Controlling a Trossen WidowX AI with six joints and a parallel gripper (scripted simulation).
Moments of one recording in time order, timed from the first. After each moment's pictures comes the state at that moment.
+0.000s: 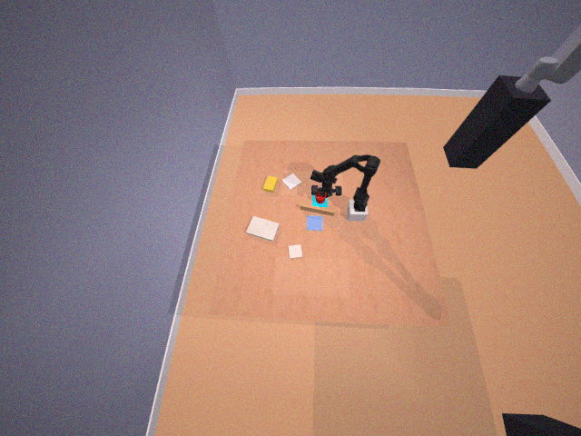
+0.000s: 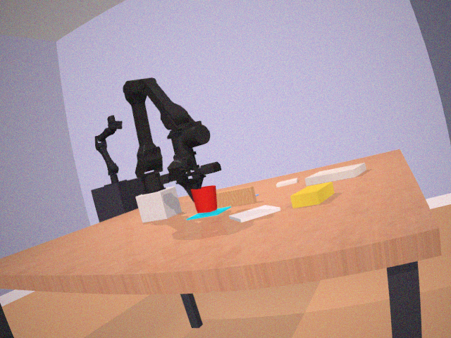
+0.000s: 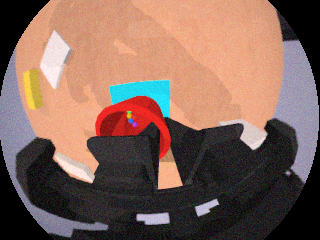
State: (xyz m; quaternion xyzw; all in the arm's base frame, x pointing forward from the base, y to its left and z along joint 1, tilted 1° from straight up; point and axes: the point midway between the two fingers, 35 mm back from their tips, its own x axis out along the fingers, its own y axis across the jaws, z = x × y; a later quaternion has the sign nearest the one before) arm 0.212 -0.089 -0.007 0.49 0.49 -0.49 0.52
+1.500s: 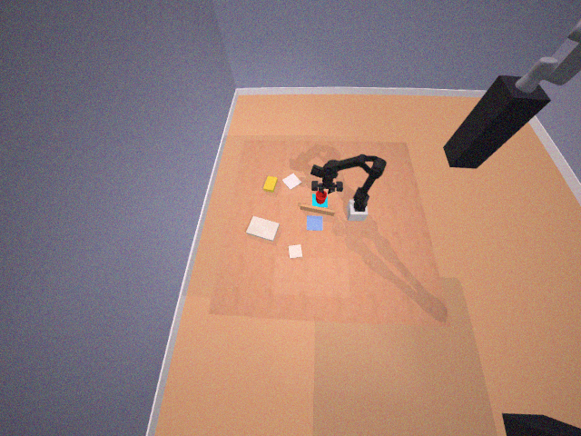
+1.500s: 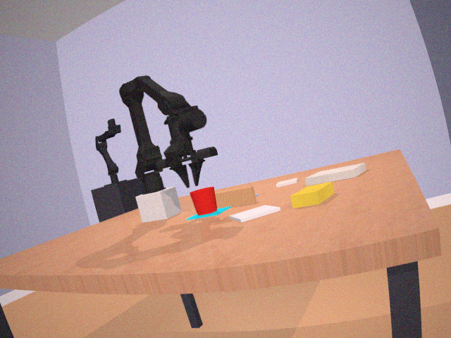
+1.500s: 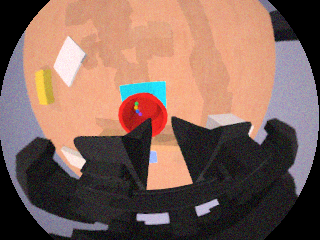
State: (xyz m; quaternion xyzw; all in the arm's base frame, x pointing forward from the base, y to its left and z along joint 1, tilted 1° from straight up) arm 0.212 -0.089 0.039 0.49 0.49 -0.49 0.52
